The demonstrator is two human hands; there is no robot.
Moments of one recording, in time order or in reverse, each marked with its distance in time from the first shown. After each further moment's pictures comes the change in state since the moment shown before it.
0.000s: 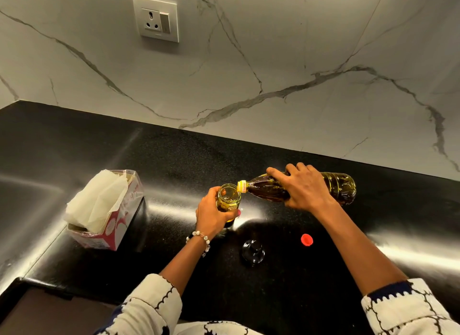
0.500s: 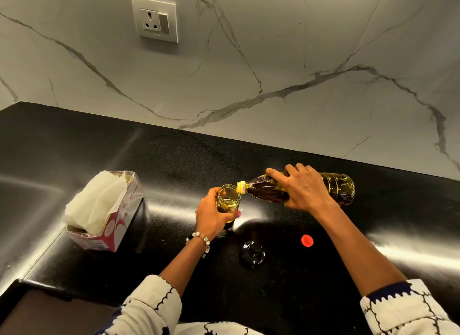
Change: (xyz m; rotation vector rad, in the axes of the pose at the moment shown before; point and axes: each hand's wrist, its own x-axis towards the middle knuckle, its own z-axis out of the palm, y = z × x) left_hand 0.000 0.001 0.000 0.004 -0.002 0.002; right_hand 0.003 -0.001 0.002 0.006 -0.010 -0.002
